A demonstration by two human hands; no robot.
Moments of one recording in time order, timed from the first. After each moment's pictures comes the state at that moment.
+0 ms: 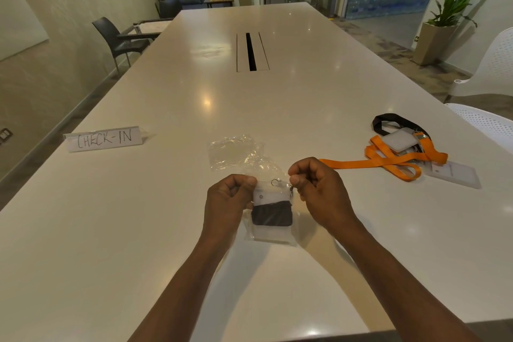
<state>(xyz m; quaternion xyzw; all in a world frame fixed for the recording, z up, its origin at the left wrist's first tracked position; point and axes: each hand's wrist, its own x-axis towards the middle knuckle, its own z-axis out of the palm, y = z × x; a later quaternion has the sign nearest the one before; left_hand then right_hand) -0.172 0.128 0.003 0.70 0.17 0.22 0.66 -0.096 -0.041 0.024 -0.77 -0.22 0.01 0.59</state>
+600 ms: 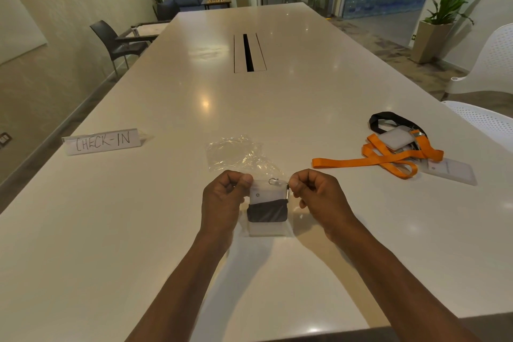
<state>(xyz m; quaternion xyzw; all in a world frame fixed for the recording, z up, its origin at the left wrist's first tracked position) -0.173 0.126 0.009 0.69 0.17 0.24 0.66 -0.099 -0.048 0.013 -0.75 -0.14 0.10 0.64</state>
